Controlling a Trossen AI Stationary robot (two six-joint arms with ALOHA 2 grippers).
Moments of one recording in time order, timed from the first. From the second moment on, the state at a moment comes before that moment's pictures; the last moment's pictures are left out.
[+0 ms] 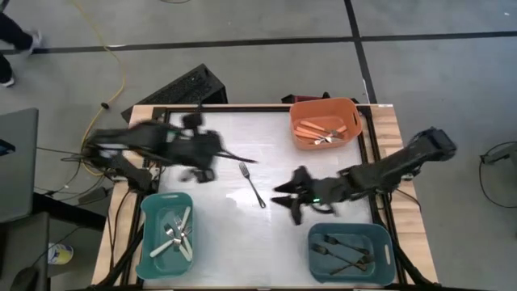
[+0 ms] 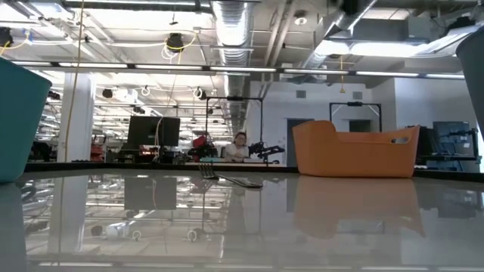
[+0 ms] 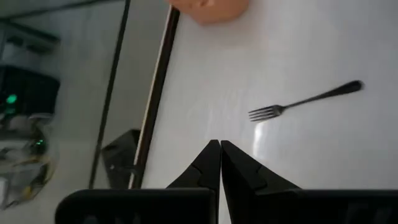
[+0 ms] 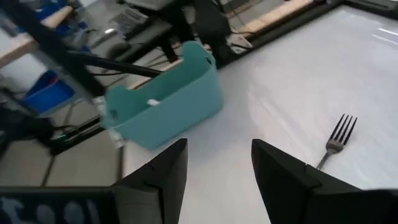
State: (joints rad) left arm -0.18 1.65 2.11 -1.55 -0.62 -0.19; right arm 0.40 1.33 1.09 -0.16 0.43 0.65
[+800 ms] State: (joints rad) left arm -0.26 0.69 0.60 -0.11 -0.14 -0.40; right arm 0.13 2.13 1.47 -0.32 0.55 0.85
